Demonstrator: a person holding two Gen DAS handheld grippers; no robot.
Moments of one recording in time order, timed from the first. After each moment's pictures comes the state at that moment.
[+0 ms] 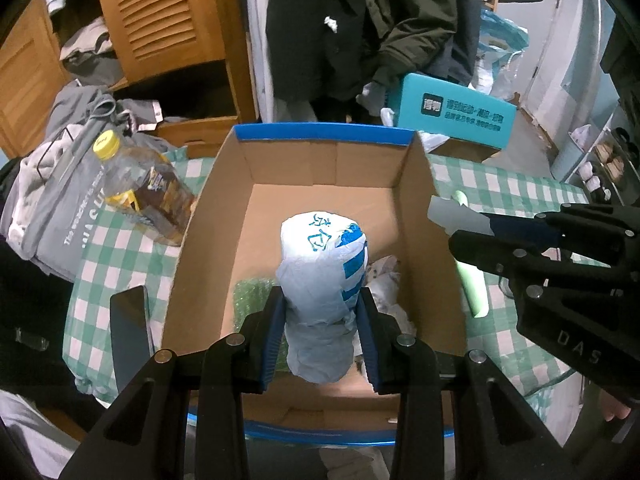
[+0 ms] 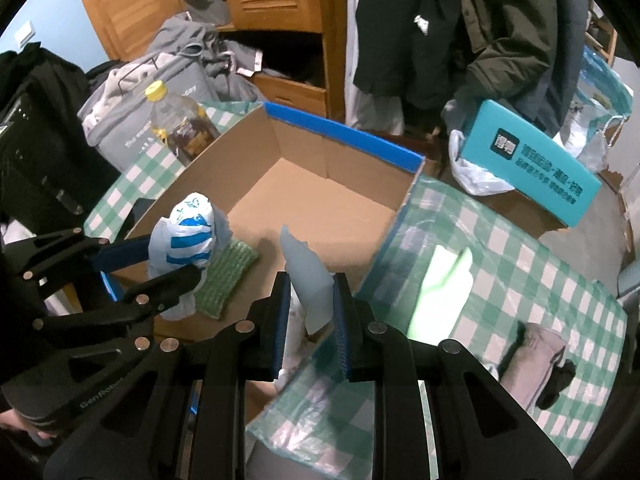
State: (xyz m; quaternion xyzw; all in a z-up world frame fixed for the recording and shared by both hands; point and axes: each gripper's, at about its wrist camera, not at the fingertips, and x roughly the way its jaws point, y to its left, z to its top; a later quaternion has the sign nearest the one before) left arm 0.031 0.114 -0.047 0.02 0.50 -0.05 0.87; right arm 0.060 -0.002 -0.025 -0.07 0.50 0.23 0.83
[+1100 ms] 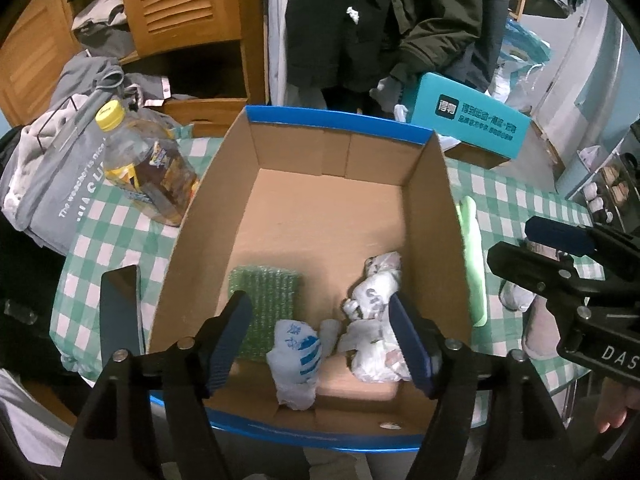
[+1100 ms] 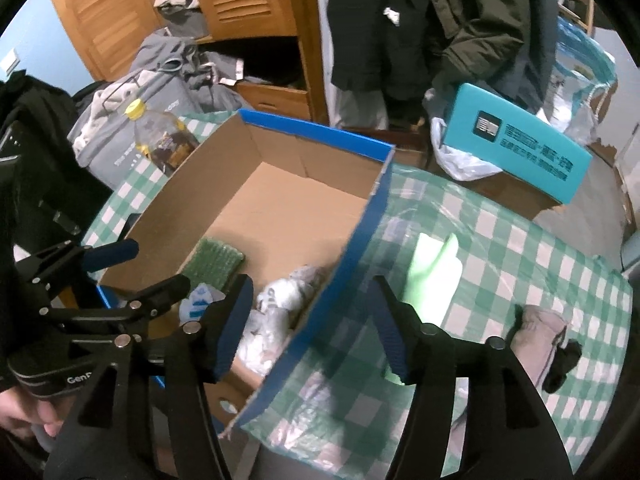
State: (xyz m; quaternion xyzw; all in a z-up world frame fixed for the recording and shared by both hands) left arm 0.038 0.121 -0.054 -0.02 0.51 -0.03 0.86; right arm 0.062 -0.032 -0.024 -0.03 0.50 0.20 0.84
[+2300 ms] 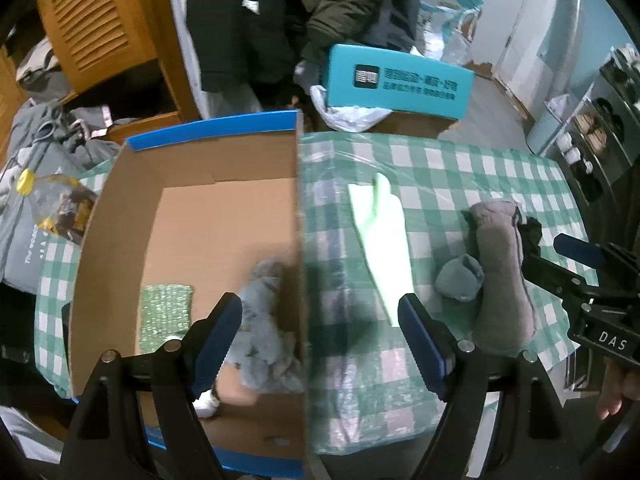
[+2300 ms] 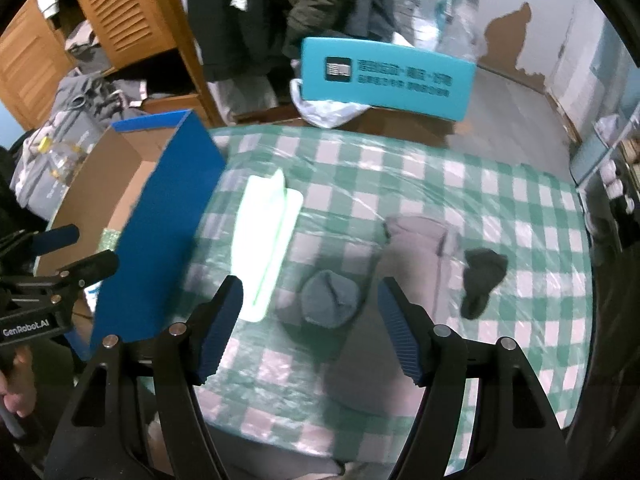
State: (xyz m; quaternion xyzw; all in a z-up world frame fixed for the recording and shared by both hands) left arm 0.047 -0.004 -0.057 0.04 0.53 -0.10 0.84; right arm 0.026 -0.196 -0.047 0.03 0.52 0.07 0.85
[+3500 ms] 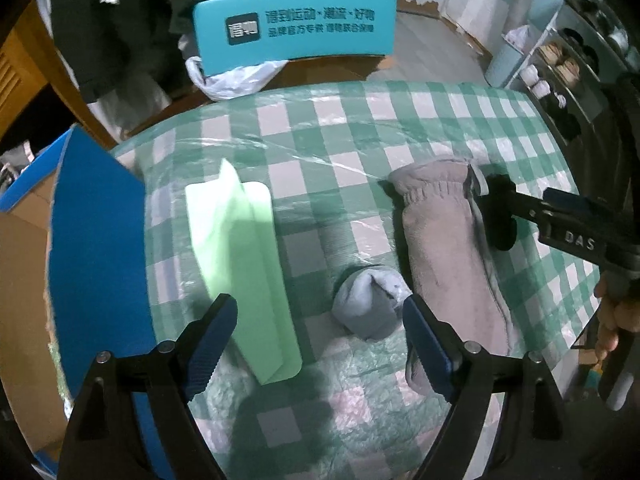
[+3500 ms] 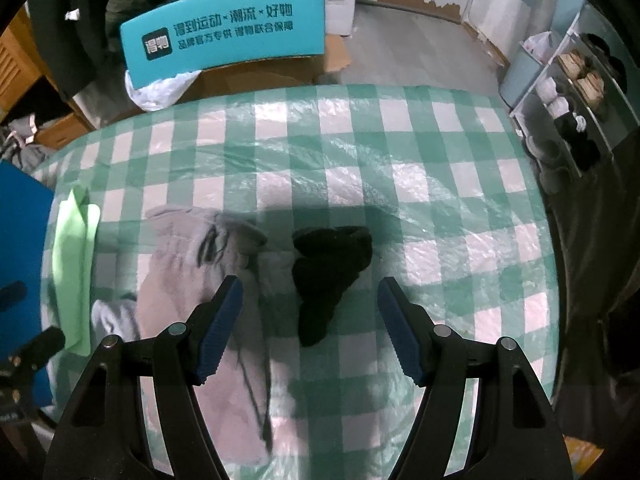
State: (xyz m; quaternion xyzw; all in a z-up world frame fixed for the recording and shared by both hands) left arm 0.084 -0.141 -0.127 0.10 0.59 -0.18 0.78; right arm 0.067 -0.347 -0.129 0.07 0.58 -0.08 0.81
